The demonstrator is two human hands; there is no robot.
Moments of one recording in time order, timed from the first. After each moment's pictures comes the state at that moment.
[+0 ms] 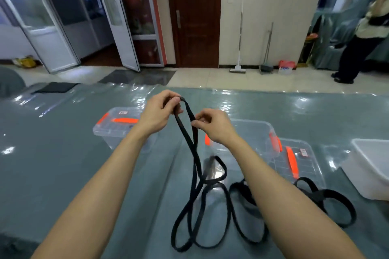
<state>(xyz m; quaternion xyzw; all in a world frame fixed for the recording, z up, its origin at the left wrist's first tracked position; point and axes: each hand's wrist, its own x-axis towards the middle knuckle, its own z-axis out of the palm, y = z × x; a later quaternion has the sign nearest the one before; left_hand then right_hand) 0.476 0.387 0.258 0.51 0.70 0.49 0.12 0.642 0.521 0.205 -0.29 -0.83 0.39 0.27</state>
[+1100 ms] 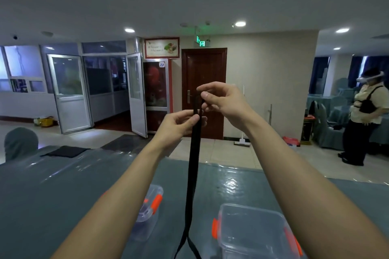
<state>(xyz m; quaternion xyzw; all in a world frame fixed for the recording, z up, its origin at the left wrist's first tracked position) 0.442 0.435 0.416 0.56 0.47 0.64 0.21 0.617 0.545 0.497 -0.03 -0.78 0.48 0.40</state>
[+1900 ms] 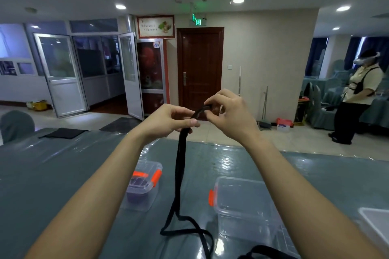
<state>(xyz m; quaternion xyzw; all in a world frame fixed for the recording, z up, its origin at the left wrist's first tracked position) 0.459 0.379 0.410 0.59 0.61 0.47 0.24 0.655 0.519 0.411 -0.13 -0.87 0.07 0.46</state>
